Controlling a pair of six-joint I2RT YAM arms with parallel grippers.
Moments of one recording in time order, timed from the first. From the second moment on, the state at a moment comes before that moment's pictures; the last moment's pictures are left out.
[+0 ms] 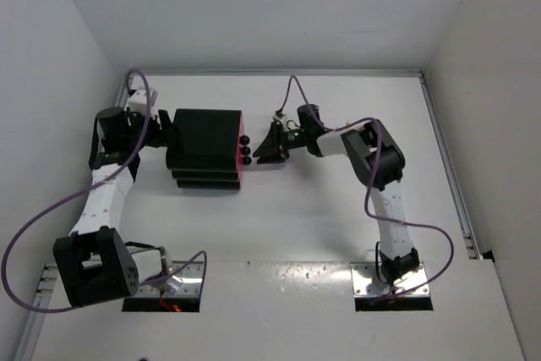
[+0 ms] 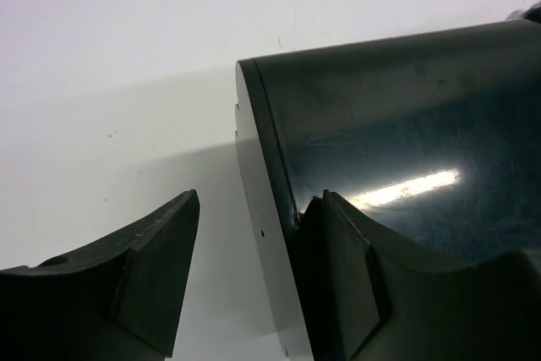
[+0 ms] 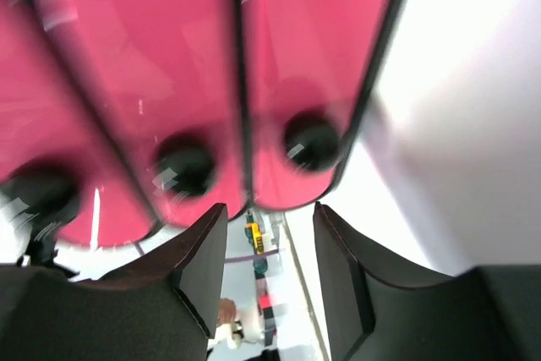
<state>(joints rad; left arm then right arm) 0.24 1.18 0.83 -0.08 0.47 0.11 0.44 2.35 1.32 0.47 -1.10 1.02</state>
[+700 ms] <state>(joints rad) 0.09 1.03 0.83 -0.28 0.41 0.20 0.36 2.09 1.20 0.39 -1.10 0.89</state>
